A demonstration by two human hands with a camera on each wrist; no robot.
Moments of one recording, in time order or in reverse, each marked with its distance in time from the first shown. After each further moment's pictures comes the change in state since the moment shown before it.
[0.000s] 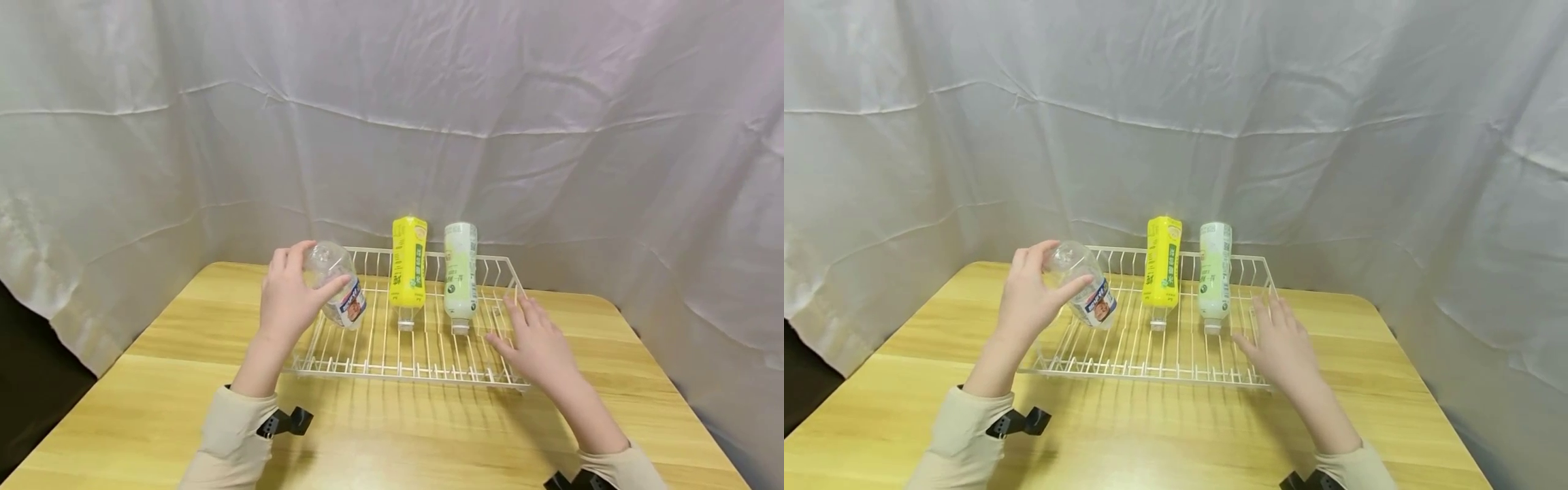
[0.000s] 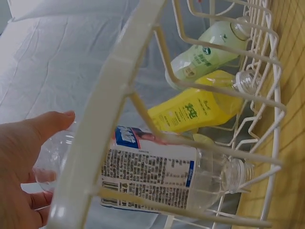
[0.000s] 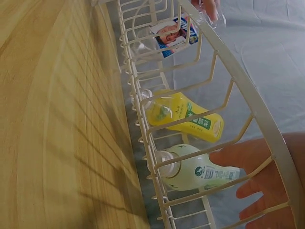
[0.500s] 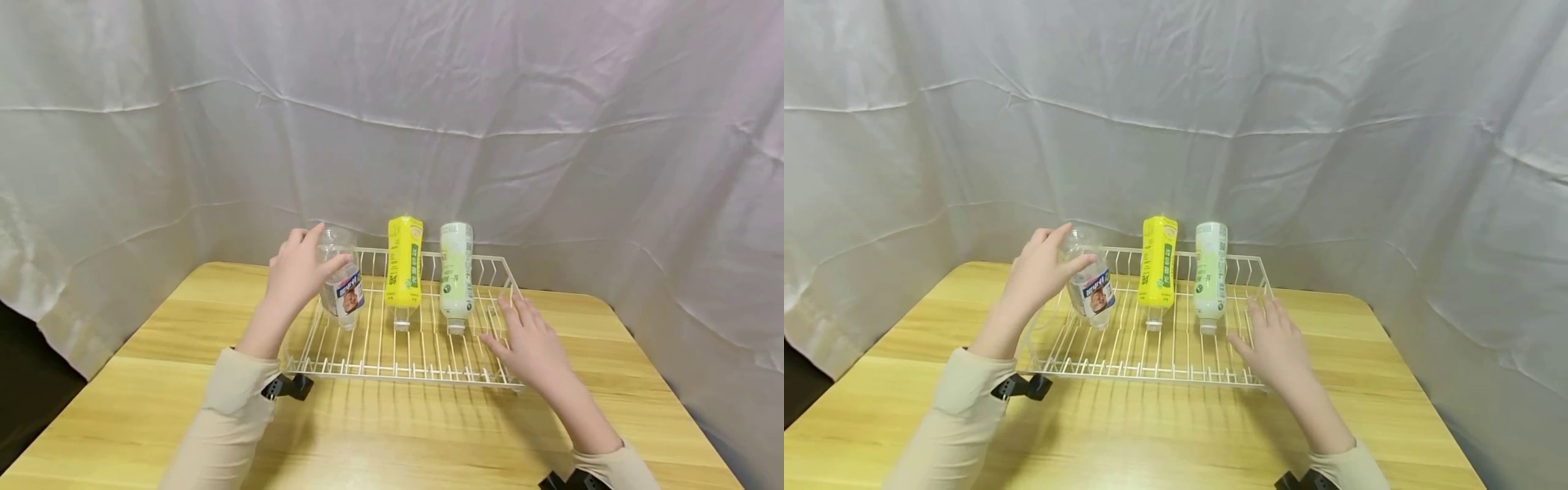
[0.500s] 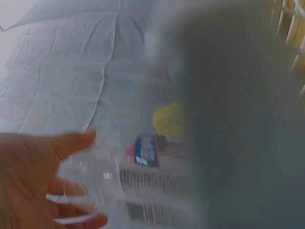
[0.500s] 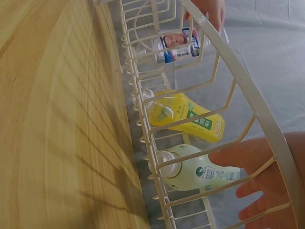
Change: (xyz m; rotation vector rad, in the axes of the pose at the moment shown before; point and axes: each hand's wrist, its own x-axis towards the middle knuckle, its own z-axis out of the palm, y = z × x) left_hand 0.041 0.012 0.005 0.183 -0.272 -0.045; right_hand -0.002 -0.002 0.002 0.014 0.023 -0.002
